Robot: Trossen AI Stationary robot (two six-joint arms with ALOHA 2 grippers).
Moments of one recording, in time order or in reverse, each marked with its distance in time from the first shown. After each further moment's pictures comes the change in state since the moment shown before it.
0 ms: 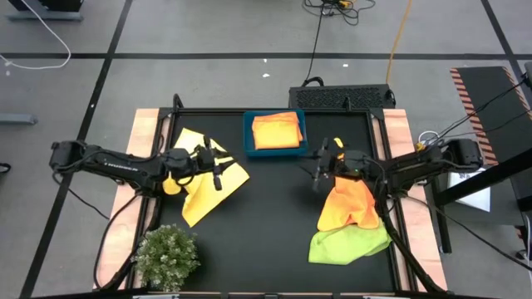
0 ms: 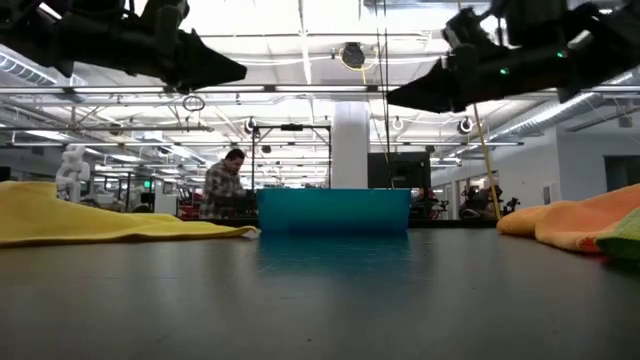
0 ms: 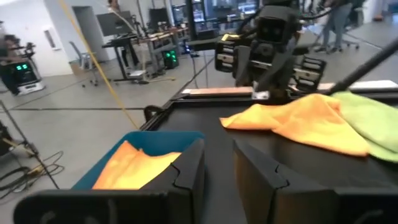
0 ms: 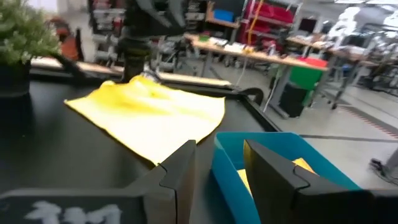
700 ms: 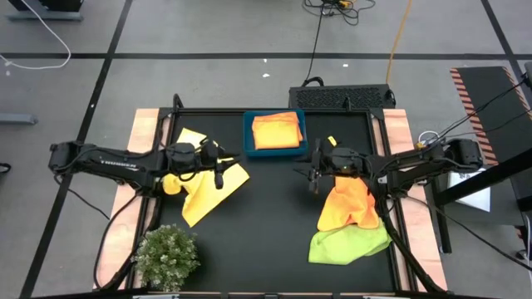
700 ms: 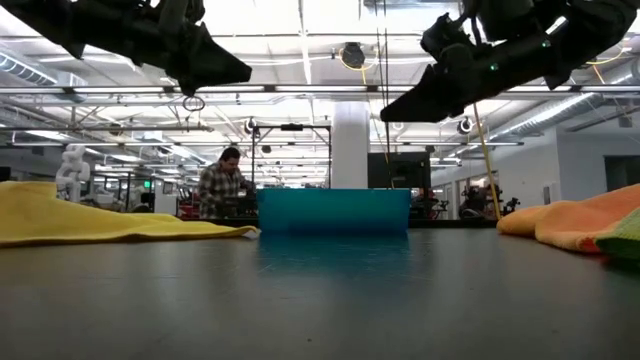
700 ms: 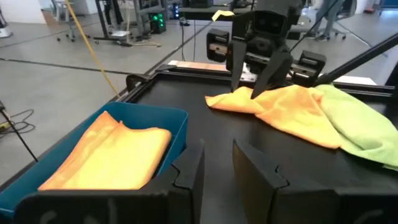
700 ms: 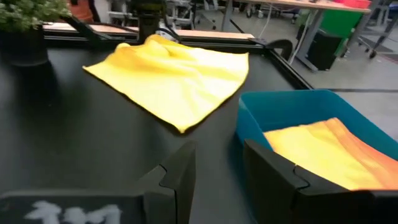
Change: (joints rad) left arm 0.026 -0.011 0.135 -0.293 0.077 -0.163; right arm -0.007 0.000 0.125 -0.337 -0.066 0.113
